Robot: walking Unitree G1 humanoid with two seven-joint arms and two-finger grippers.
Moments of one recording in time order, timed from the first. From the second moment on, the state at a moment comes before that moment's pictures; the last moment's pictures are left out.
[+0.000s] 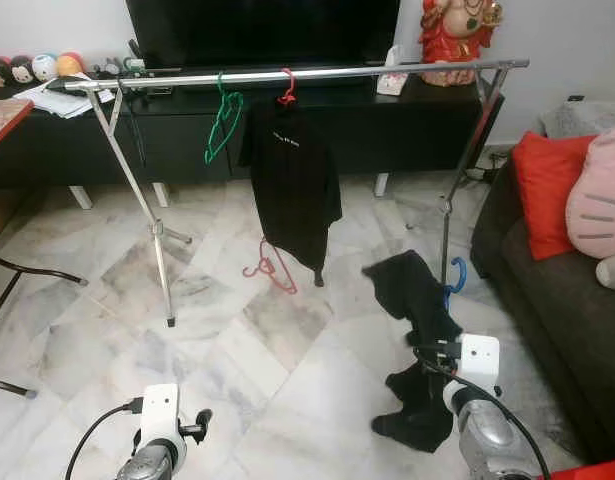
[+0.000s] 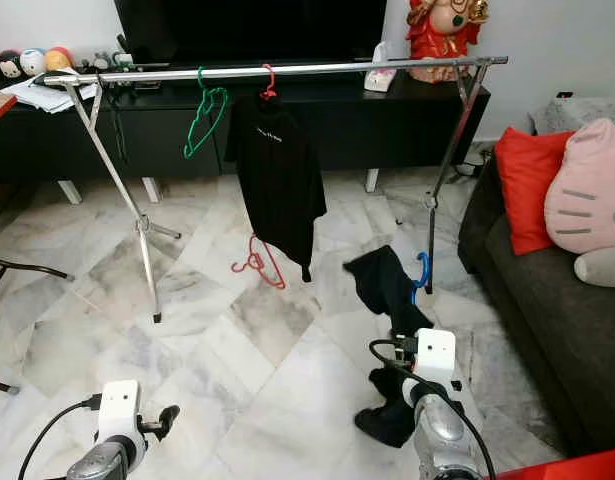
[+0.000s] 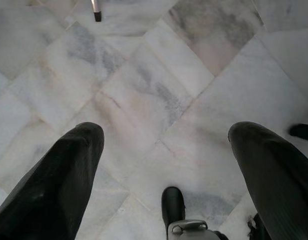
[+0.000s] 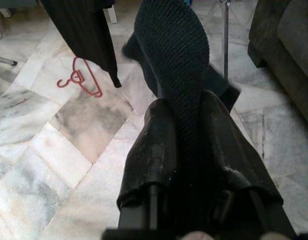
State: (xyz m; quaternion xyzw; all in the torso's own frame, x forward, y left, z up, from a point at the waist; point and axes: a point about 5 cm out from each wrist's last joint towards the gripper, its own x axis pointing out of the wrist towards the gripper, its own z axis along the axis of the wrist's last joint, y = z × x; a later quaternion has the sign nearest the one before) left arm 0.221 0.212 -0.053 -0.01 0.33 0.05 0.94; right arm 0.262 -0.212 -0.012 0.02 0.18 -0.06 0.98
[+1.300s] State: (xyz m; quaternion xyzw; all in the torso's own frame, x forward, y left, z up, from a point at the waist) left arm 0.224 0.215 -0.050 0.00 0.33 0.04 0.94; right arm 0.272 -0.204 -0.006 0.02 0.18 -0.05 0.98
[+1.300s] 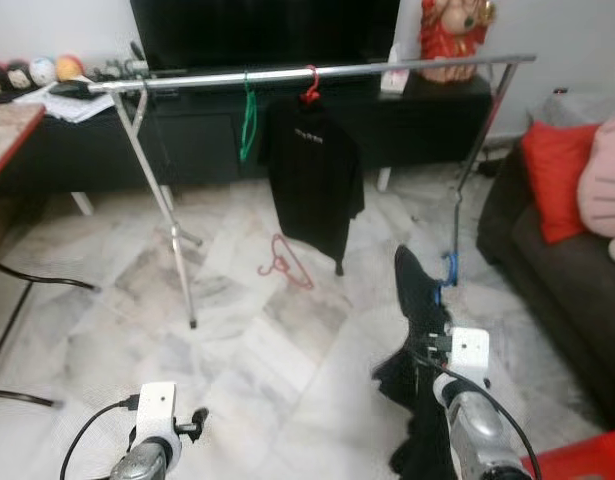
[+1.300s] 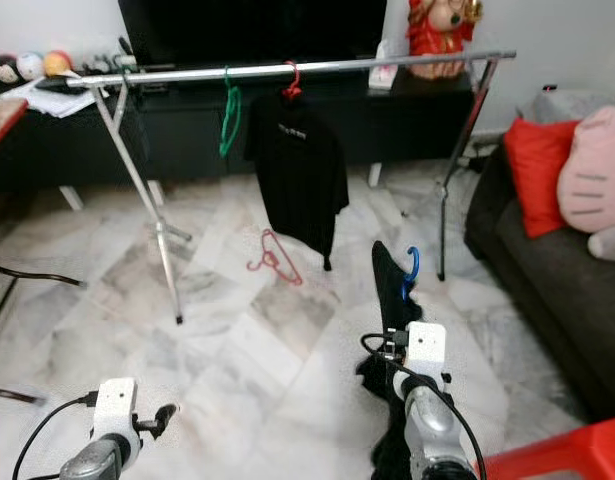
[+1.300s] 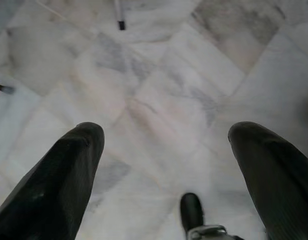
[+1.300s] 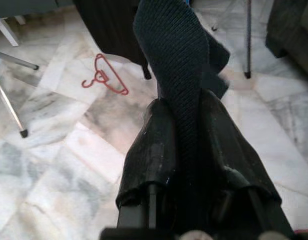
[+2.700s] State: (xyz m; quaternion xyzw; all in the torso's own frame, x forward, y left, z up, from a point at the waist) left arm 0.230 0.203 -0.047 -0.01 0.31 0.02 0.95; right arm 0.276 -0.206 -0.004 0.02 0.18 -0.05 0.98
